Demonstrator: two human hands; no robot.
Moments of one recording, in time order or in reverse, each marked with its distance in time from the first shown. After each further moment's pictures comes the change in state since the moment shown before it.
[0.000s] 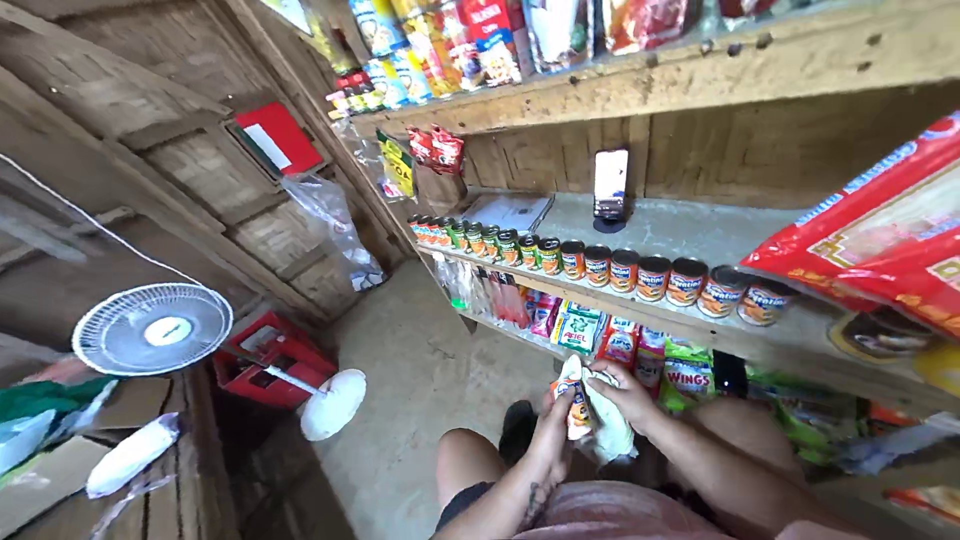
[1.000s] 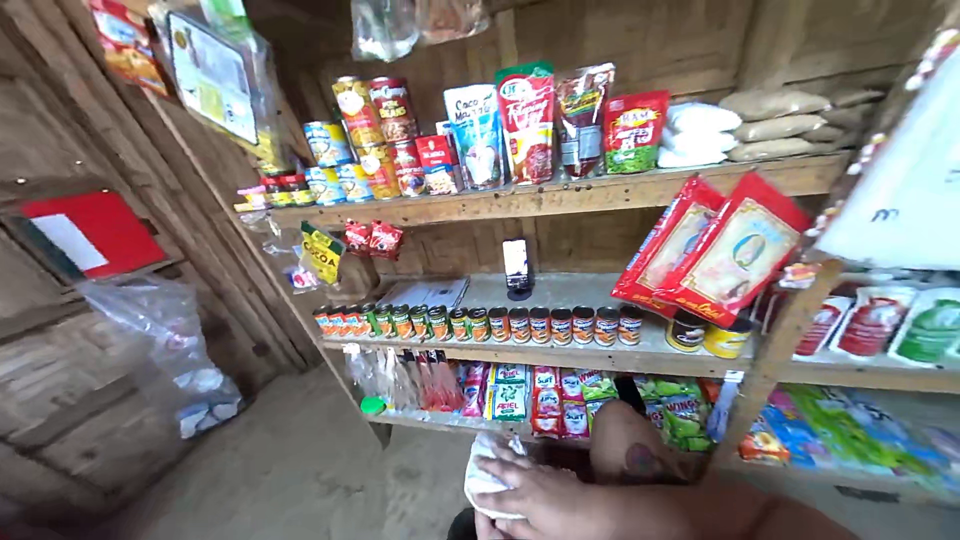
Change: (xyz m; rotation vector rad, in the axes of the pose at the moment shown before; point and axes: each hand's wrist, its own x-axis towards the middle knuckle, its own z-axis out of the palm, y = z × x) left_hand -0.082 0.002 -0.023 -0.620 -0.114 0.135; right_hand -0.065 -0.076 0.112 -0.972 -0.386 -0.413
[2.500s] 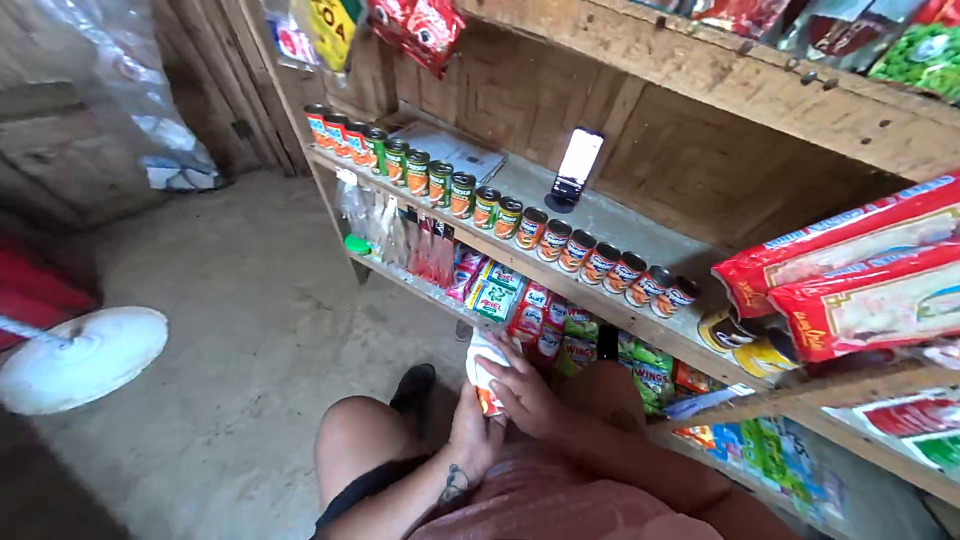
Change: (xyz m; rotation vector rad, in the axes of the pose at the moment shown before) left_hand 0.068 -0.007 -0.016 -0.053 0.187 -0.149; right_hand 0.017 0.077 0.029 0.239 0.216 0.009
